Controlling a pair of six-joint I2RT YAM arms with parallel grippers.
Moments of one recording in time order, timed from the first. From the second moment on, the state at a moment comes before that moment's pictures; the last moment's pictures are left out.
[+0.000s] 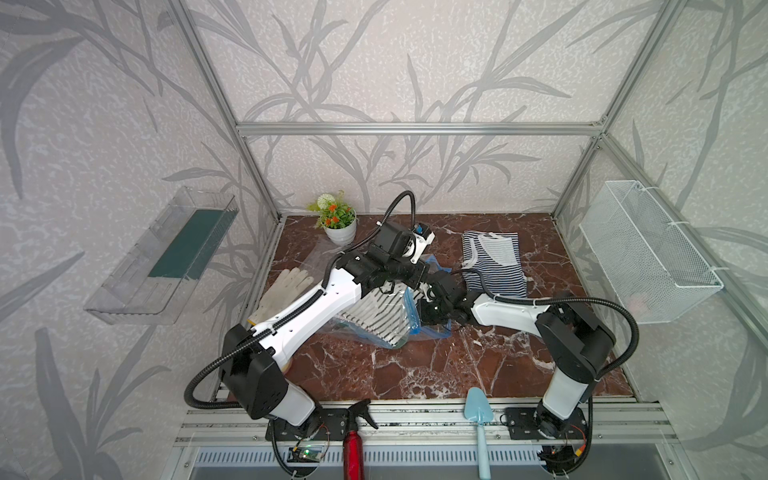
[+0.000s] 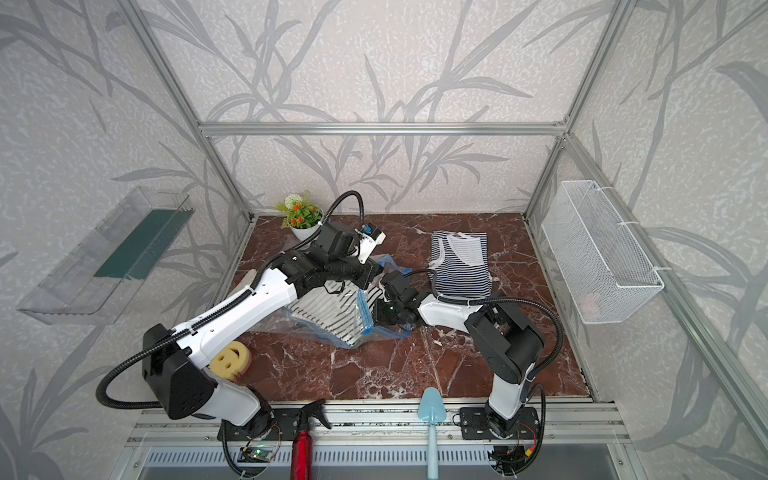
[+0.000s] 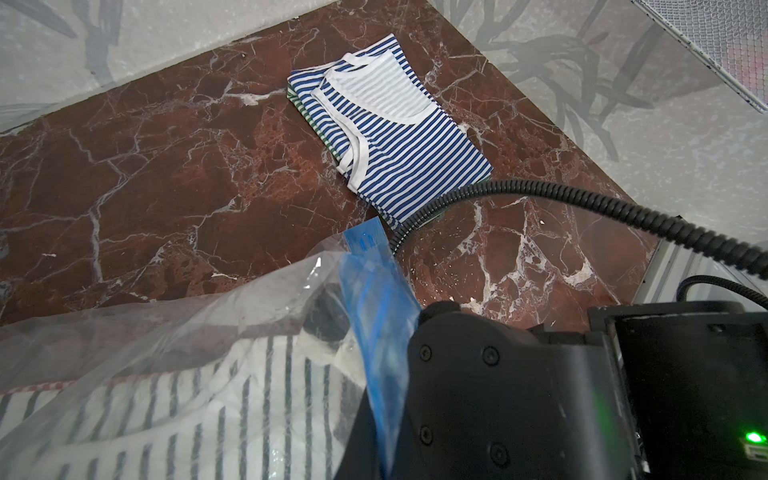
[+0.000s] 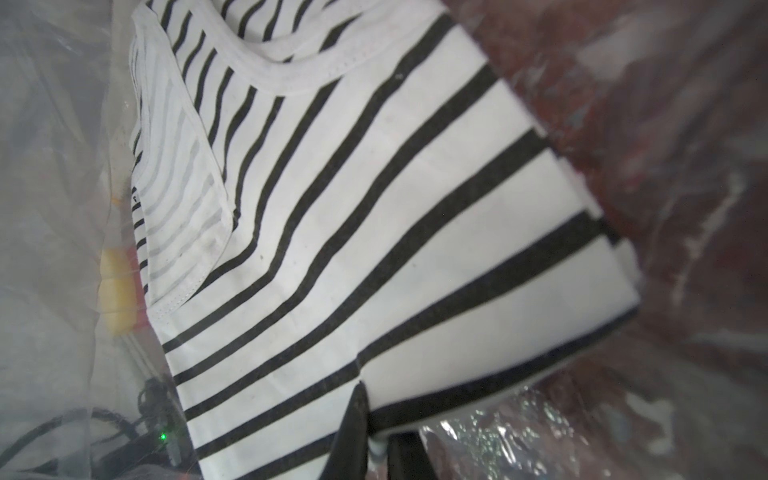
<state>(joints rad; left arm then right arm) -0.67 1.51 1.40 -0.60 0.22 -0.11 0.76 1.77 0.99 -0.11 -0.32 0.75</state>
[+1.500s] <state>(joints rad) -0.67 1.52 1.40 -0.61 0.13 -0.11 0.70 1.40 0.79 -0.18 -0.26 0.82</state>
